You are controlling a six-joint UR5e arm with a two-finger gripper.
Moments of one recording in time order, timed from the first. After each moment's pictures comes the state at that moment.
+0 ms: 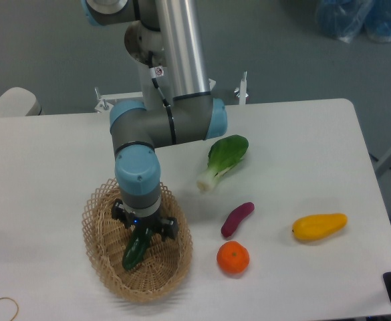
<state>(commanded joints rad) 2.20 -2.10 -1.66 -0.91 1.52 0.54</state>
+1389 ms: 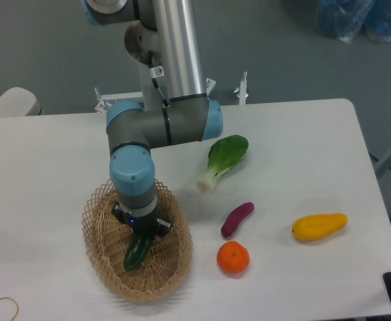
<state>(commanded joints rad) 2.20 -2.07 -1.64 -0.91 1.54 0.55</state>
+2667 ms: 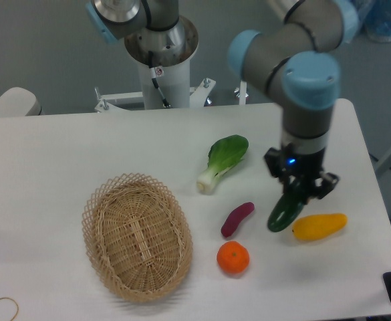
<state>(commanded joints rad) 2.71 -1.96 -1.35 -1.20 1.51 1.46</state>
